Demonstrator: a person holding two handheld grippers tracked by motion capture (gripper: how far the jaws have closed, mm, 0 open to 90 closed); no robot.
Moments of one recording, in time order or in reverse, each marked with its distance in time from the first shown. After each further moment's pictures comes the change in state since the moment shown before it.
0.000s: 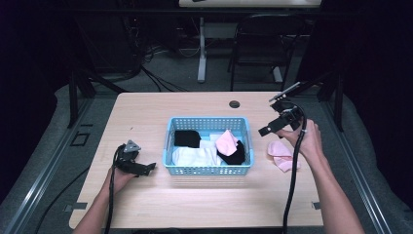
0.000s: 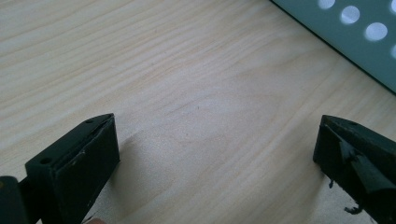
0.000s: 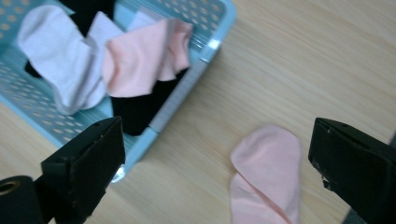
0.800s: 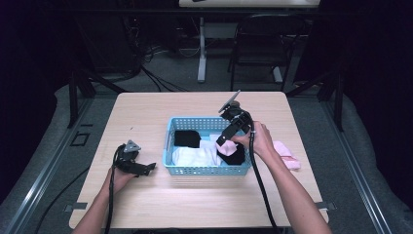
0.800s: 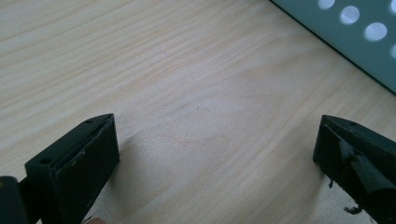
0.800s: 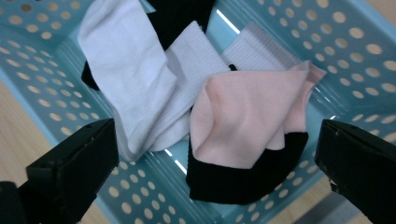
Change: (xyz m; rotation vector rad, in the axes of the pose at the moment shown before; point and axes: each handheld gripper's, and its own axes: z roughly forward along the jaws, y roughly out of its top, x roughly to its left) left arm 0.000 0.000 0.000 0.000 -0.001 0.000; right arm 0.082 0.057 0.097 0.151 0.121 -0.168
